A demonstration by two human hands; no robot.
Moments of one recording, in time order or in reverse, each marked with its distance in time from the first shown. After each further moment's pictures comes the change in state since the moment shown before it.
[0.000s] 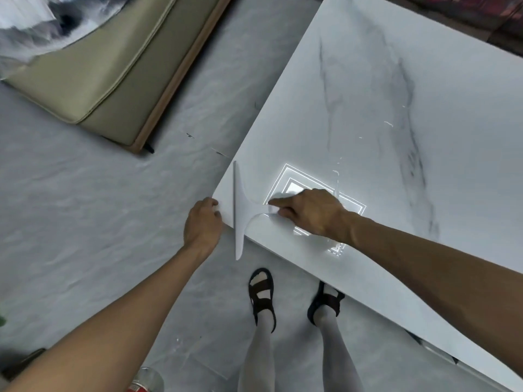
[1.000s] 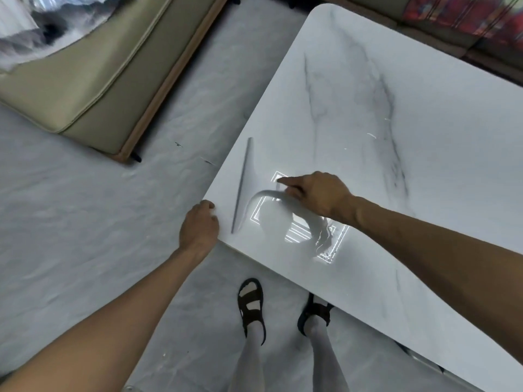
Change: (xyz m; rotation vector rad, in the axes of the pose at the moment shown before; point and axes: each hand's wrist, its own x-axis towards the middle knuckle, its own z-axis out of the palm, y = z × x) left_hand 0.013 0.021 0.009 0.042 0.017 0.078; right_hand 0.008 0.050 -0.034 0.025 0.089 0.184
